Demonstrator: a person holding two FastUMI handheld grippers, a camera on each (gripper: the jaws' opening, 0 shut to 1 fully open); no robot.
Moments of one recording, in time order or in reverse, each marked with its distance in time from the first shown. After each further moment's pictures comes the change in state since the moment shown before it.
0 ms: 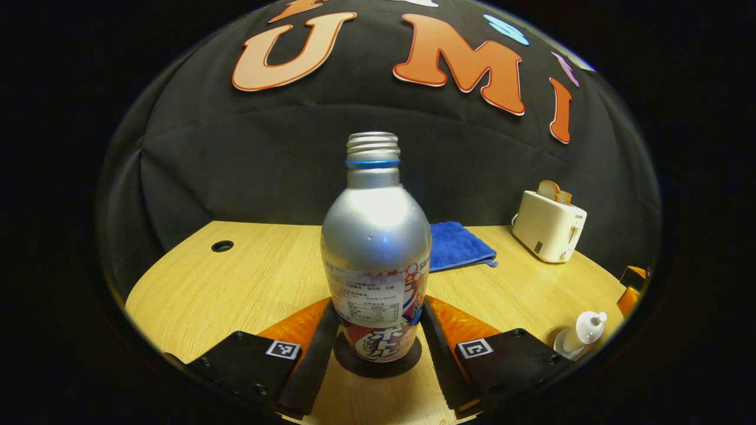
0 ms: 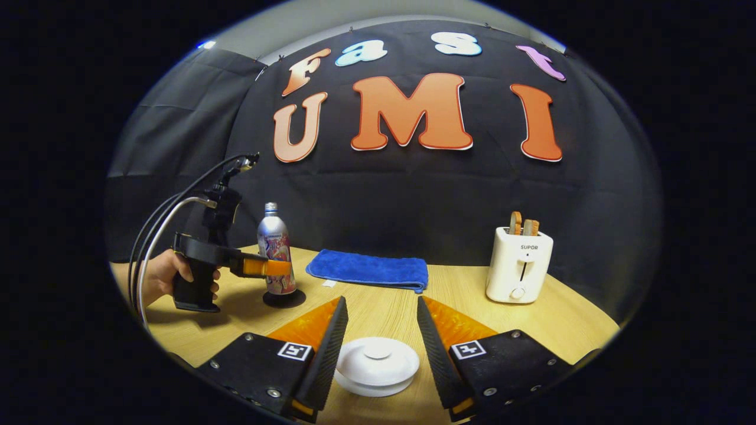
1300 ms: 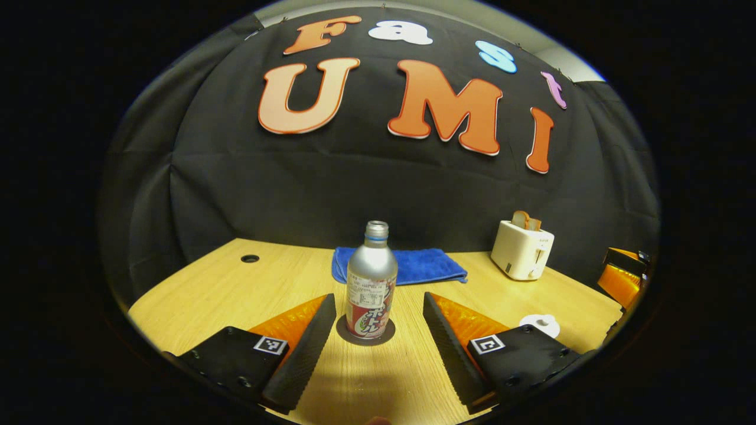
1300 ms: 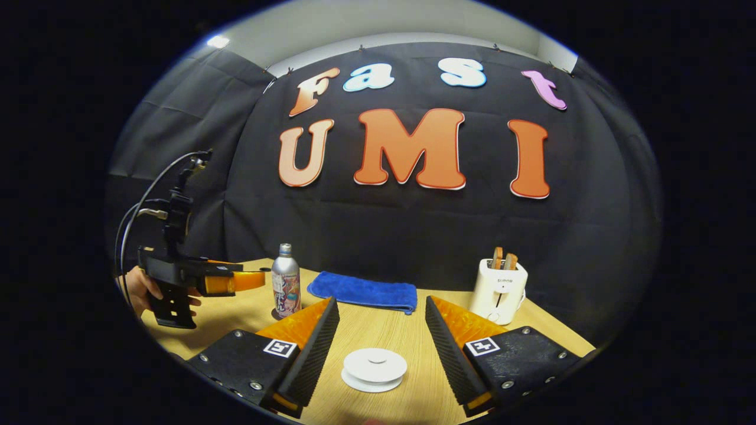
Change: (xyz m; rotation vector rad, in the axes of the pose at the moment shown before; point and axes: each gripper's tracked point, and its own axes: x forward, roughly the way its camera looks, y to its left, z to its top) left arm -0.137 -0.022 0.047 -0.013 -0.241 0.045; right arm -0.052 0.001 0.068 -0.029 -0.125 -0.061
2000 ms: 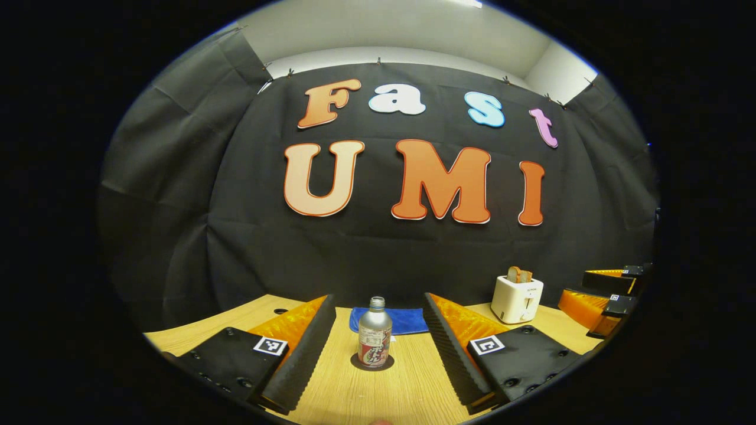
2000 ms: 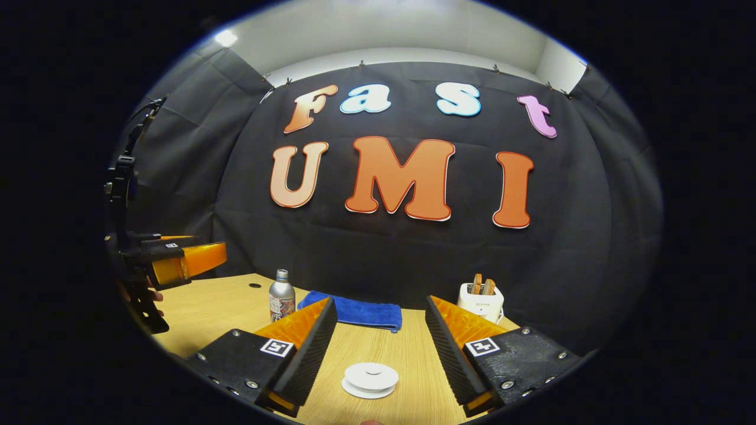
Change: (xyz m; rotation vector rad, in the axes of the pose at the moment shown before) left arm -0.092 -0.010 0.075 0.034 -0.279 0.103; right arm -0.023 0.008 0.042 -0.044 -0.071 -0.074
